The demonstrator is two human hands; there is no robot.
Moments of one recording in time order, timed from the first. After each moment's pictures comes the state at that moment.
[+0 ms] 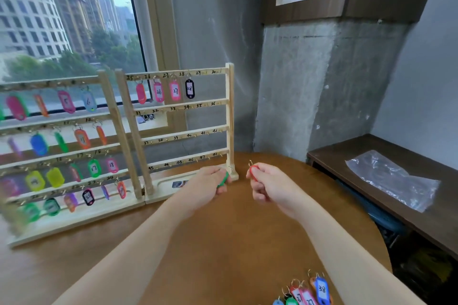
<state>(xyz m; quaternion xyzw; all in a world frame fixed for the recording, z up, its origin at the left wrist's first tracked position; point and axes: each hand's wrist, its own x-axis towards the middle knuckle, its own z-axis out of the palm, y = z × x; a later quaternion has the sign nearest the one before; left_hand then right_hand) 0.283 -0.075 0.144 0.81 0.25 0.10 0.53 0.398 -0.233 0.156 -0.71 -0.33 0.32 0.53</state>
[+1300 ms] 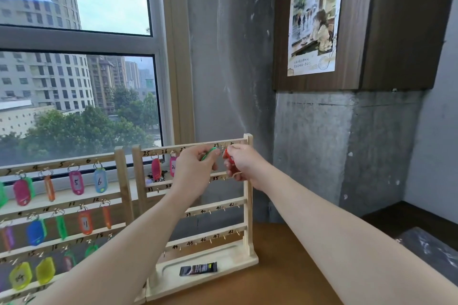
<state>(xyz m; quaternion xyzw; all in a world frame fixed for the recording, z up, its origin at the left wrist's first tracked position) 0.328 0.022 0.293 0.77 0.21 0.45 0.40 0.446 -0.053 0.310 -0.69 -0.36 0.23 0.58</state>
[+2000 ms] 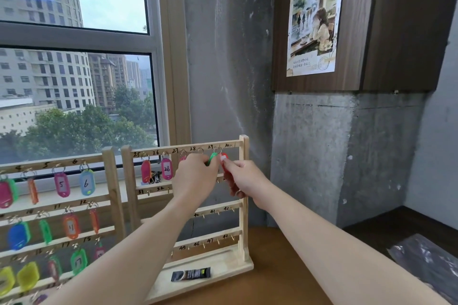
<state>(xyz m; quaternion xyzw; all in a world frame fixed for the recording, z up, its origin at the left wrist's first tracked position) 0.356 0.015 0.284 0.81 0.34 0.41 0.25 0.459 -0.068 0.279 -0.72 -0.39 0.19 0.54</state>
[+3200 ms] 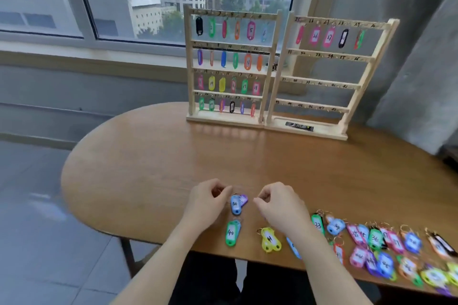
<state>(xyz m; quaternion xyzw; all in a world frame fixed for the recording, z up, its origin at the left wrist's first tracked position) -0.032 -0.163 0.013 0.71 0.52 0.31 0.36 0.137 -0.247 0.066 -0.81 -0.54 0.17 0.16</state>
